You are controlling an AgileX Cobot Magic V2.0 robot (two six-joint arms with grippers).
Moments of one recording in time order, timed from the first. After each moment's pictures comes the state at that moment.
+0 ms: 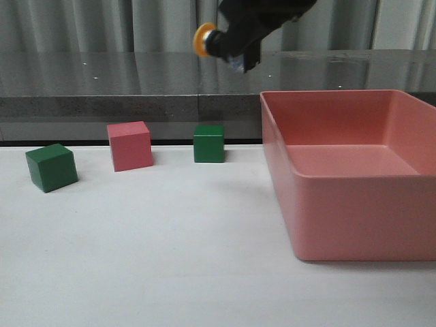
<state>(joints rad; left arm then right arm) 0.00 0.00 0.00 0.18 -0.01 -0.03 0.54 1.65 -1.32 0.16 0.43 -0.59</state>
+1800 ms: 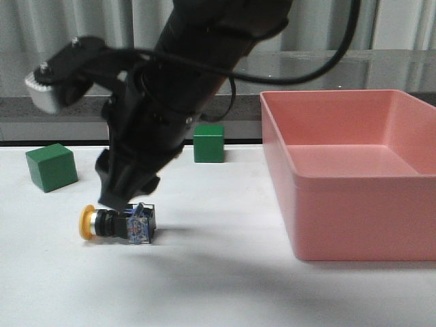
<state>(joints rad) 0.00 0.00 0.00 0.18 -0.01 -0.03 0.83 1.92 -1.32 0.19 0.32 -0.80</state>
